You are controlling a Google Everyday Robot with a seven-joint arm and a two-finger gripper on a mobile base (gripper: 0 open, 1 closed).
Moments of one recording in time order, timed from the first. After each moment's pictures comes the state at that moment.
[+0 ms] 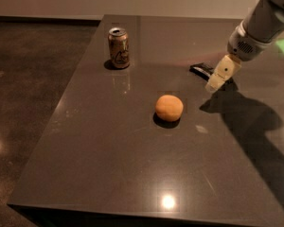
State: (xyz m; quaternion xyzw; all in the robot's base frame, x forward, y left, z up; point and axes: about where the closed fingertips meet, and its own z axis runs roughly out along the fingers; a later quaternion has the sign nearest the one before) arm 0.612 -0.239 0.883 -0.46 0.87 0.03 0.18
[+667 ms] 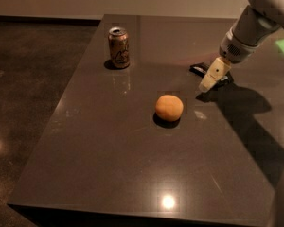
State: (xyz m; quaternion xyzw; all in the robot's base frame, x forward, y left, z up) arm 0.645 -0.238 0.850 -0.43 0.89 0.04 0.16
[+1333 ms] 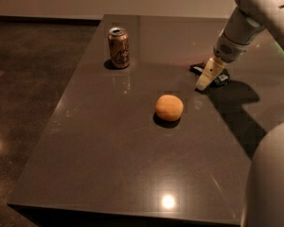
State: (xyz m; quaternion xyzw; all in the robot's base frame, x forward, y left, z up) arm 0.664 -0.235 0.834 -0.41 0.90 0.03 0.13
